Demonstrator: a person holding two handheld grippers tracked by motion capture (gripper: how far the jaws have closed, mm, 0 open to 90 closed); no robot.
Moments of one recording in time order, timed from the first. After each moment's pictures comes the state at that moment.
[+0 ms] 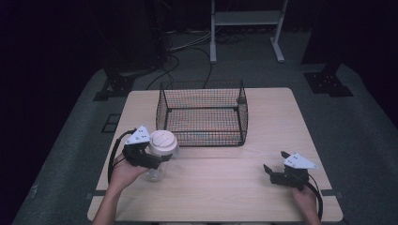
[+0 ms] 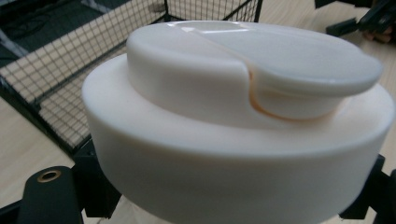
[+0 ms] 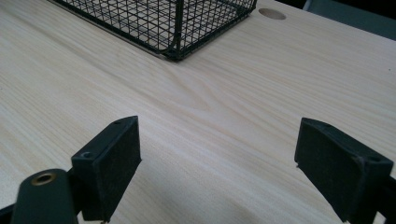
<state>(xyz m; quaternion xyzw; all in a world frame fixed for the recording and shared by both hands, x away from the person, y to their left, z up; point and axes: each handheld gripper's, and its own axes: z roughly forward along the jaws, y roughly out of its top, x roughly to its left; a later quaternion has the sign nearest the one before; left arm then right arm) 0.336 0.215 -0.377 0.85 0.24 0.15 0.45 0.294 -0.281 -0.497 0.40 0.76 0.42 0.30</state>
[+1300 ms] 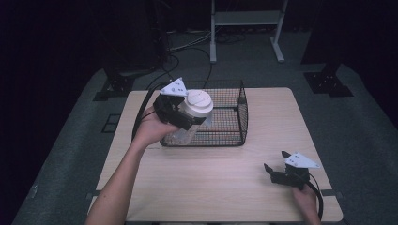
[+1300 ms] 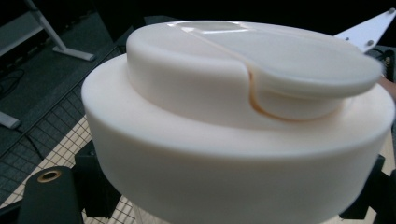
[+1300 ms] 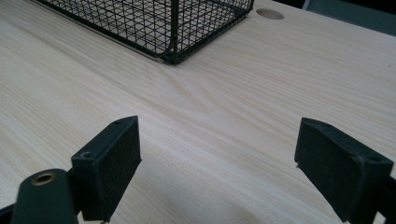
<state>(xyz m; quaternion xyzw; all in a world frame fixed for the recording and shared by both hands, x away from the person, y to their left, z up) 0.395 0.111 -0.261 0.87 0.14 0.15 0.44 0.295 -0.283 -0.496 0.41 0.75 0.43 0.29</state>
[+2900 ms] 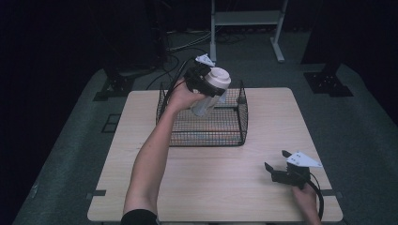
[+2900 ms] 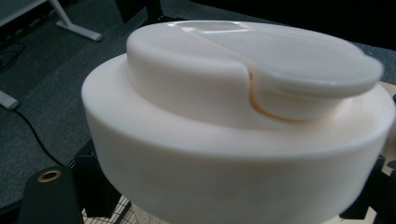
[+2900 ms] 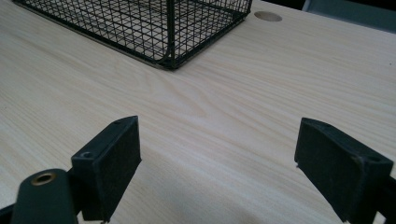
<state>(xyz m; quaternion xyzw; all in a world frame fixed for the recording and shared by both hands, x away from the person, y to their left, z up) 0.521 0.045 -0.283 0.88 0.19 0.13 0.42 0.297 -0.286 -0.495 0.41 0.75 0.44 0.28</state>
